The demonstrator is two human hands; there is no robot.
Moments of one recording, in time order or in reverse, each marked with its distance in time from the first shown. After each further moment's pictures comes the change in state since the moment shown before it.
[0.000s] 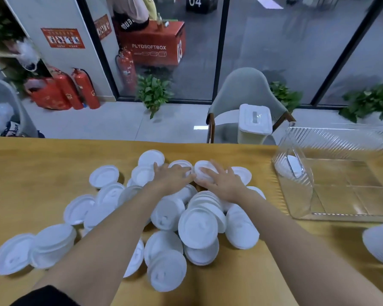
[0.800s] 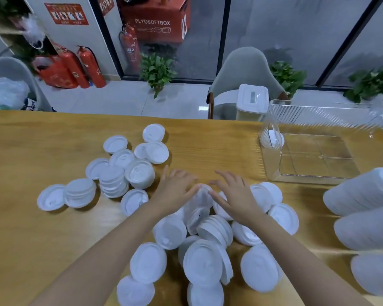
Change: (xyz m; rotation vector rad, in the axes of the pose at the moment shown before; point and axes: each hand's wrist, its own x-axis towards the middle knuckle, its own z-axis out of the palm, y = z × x) left_hand -0.169 0.052 0.040 -0.108 0.162 0.223; right_hand -0.184 0.014 0.036 0.036 0.263 -0.222
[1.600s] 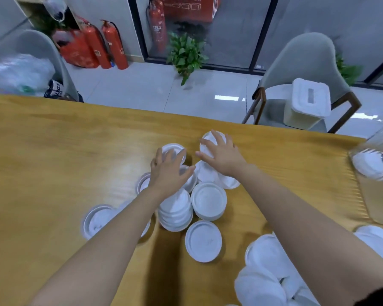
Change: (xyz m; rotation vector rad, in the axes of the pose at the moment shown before) left_hand 0.056 -0.248 -0.038 -0.040 0.028 -0.348; right_hand 0.289 -0.130 0.074 -0.078 -0.212 0.077
